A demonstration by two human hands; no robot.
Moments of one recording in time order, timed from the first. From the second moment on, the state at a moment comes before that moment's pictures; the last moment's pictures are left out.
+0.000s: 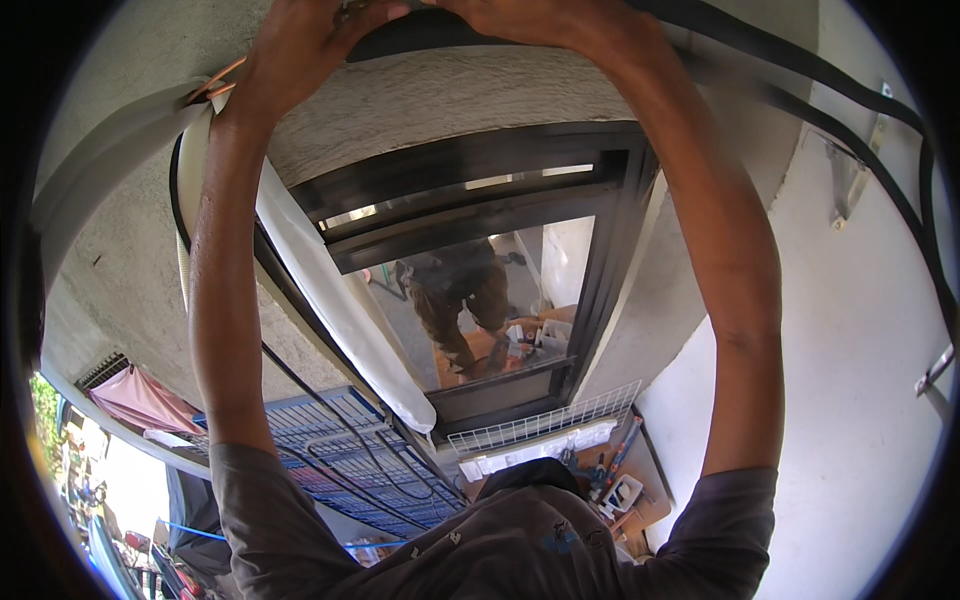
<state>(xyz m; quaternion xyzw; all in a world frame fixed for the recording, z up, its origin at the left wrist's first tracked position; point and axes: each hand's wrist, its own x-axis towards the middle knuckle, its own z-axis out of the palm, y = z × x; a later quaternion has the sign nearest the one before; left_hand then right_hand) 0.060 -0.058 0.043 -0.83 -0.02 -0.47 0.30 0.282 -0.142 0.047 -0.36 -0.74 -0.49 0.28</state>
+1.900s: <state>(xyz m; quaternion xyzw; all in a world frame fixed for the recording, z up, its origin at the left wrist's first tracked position) 0.062 -0.061 0.046 -0.85 -0.05 -0.46 0.25 0.282 -0.142 0.046 -0.36 -0.74 -0.49 0.29</state>
